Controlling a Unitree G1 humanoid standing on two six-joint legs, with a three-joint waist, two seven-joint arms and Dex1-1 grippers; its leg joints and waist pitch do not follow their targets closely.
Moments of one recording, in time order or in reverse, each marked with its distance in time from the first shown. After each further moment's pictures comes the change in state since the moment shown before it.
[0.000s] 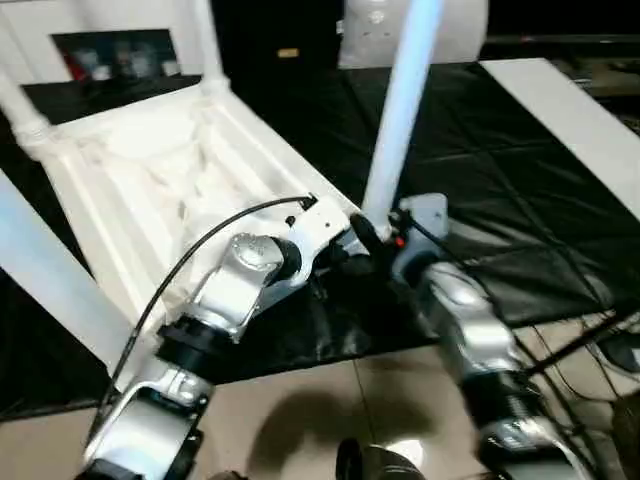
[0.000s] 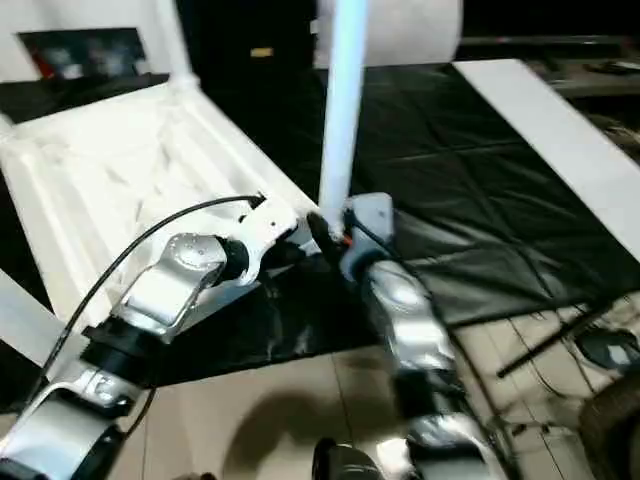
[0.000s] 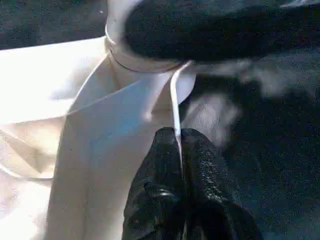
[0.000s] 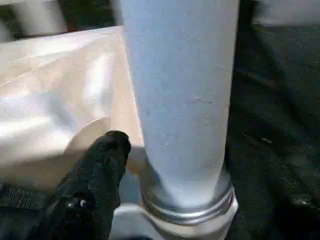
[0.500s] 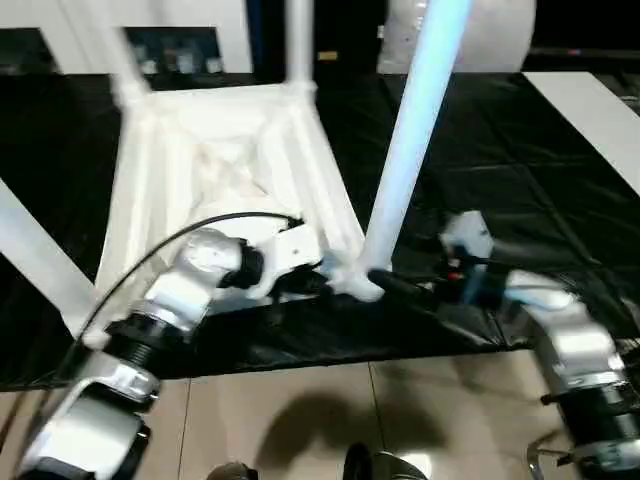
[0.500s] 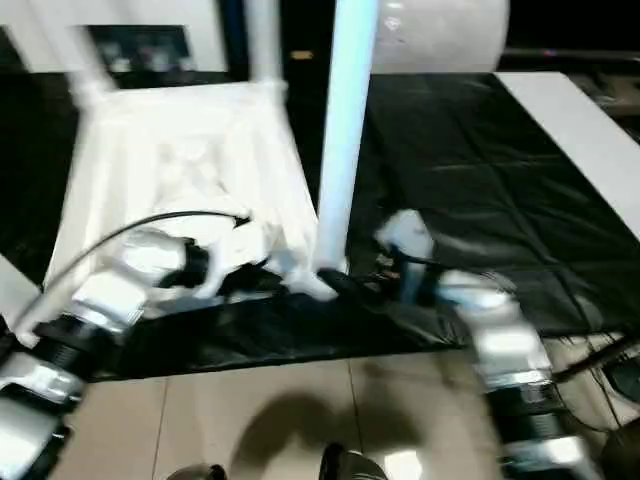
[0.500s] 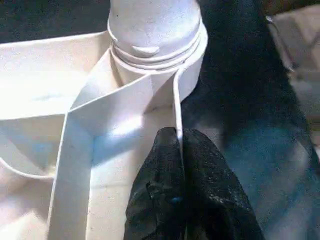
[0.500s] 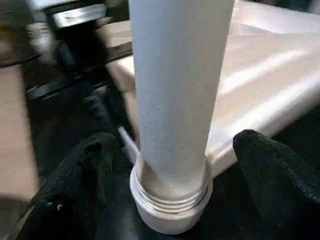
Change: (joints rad) left arm -0.008 0.205 -0.069 0.099 -0.060 -0.354 -0.446; right arm 0.033 -0.357 0.098 -0.134 0.132 0.038 0.661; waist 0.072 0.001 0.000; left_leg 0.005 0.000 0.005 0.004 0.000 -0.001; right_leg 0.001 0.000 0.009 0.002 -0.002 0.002
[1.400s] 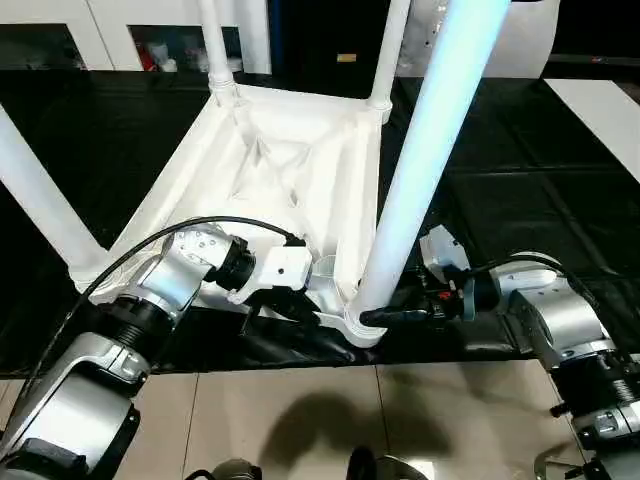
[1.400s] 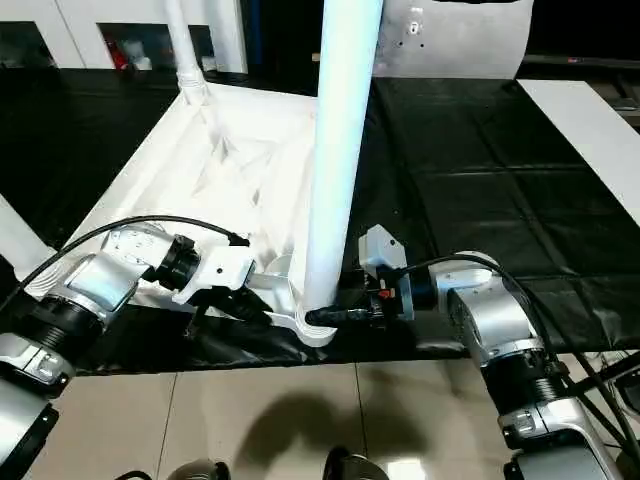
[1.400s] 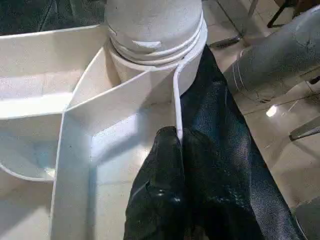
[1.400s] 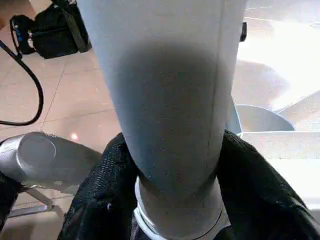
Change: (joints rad) left arm -0.068 0.030 -0.070 0.107 -0.007 -0.195 -0.217; right arm -0.107 -0.021 0.124 0.110 -0.001 -0.001 0.284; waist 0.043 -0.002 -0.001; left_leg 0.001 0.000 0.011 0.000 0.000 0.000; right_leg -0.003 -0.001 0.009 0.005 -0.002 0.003
